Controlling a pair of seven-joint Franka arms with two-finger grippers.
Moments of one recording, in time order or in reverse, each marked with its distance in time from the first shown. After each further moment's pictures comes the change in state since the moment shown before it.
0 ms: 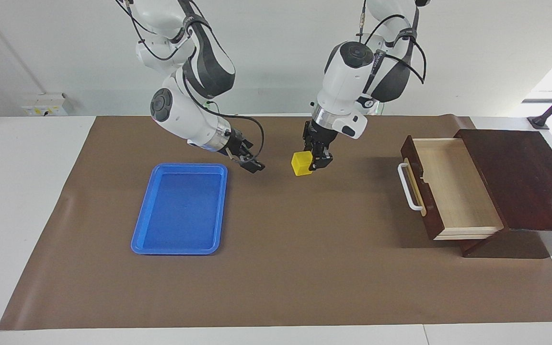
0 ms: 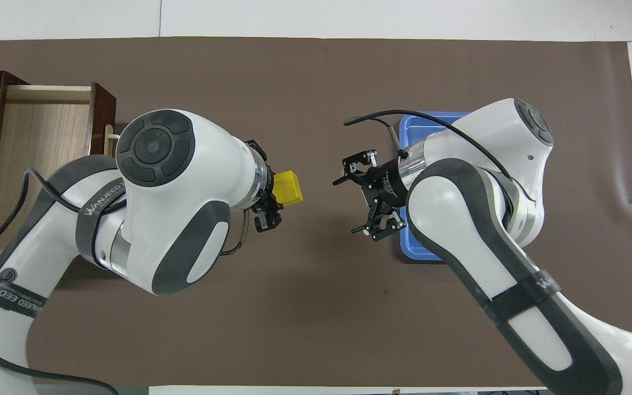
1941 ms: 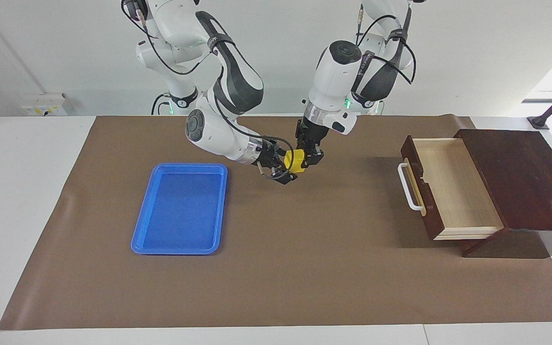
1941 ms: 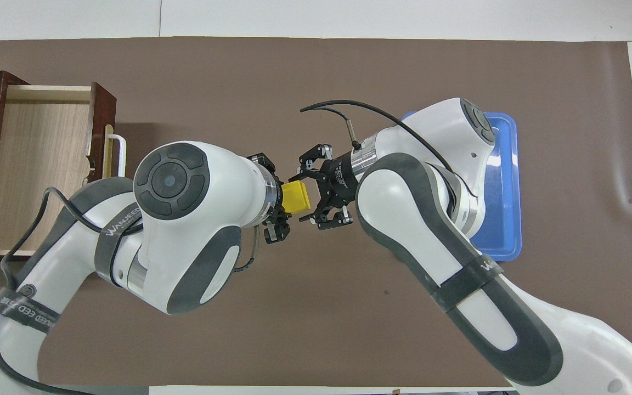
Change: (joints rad) left arm -0.034 -0.037 0.004 -0.093 -0.001 0.097 -0.018; right arm 0.093 0.095 0.000 0.113 0.113 0.065 0.123
